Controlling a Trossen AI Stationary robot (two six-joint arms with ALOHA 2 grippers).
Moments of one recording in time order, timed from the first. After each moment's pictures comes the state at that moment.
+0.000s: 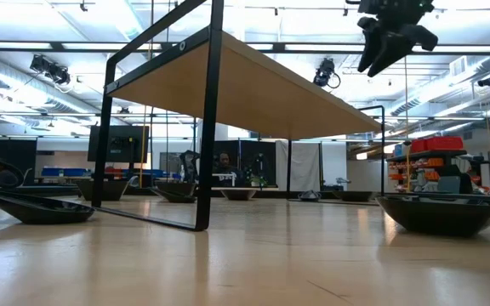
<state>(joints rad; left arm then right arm) 0.03 0.01 1.40 -1.29 0.03 -0.06 -0.40 1.07 1.21 -1.01 0.27 -0.79</state>
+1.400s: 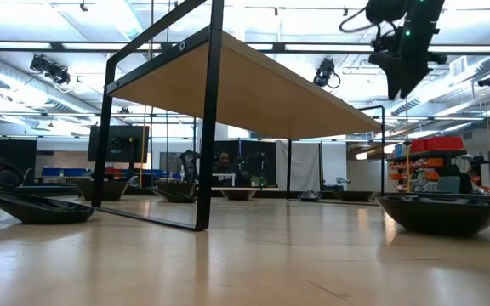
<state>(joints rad) 0.03 0.01 1.40 -1.29 0.03 -0.06 -0.74 1.14 1.21 -1.15 0.39 0.25</state>
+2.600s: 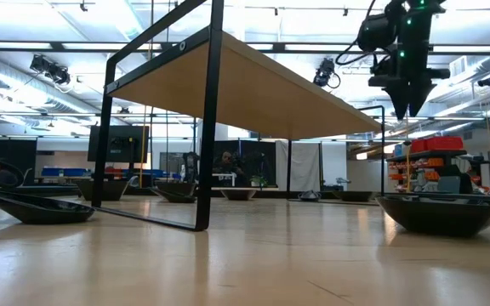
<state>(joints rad) 0.03 0.01 1.40 -1.29 0.03 -0.06 -0.82 1.26 1.19 -1.22 0.35 0.32</state>
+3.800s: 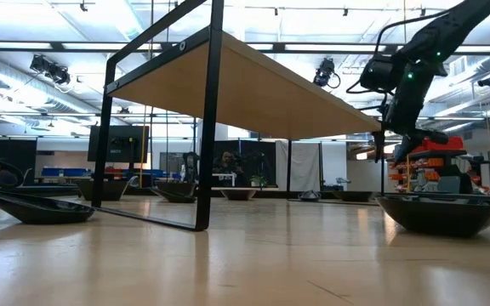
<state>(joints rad) 0.03 0.01 1.40 -1.29 0.03 -0.06 -0.86 1.26 0.74 -0.54 0.19 0.92</state>
